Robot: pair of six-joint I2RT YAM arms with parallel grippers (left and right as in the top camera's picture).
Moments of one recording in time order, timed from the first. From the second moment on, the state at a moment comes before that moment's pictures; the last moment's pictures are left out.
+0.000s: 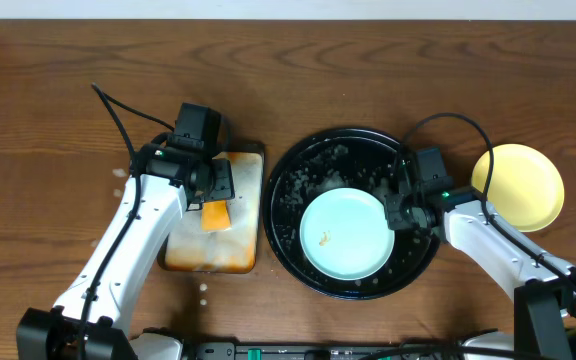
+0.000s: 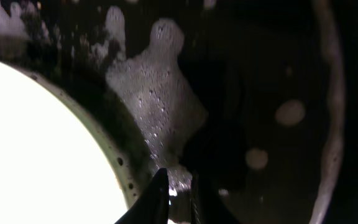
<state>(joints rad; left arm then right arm) -0.23 1.45 1.10 -0.94 -0.08 -0.36 0.29 1.54 0.74 -0.44 -0.03 0.16</state>
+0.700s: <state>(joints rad) -0.23 1.45 1.10 -0.93 -0.08 -0.36 0.29 1.43 0.74 -0.49 -0.28 0.01</state>
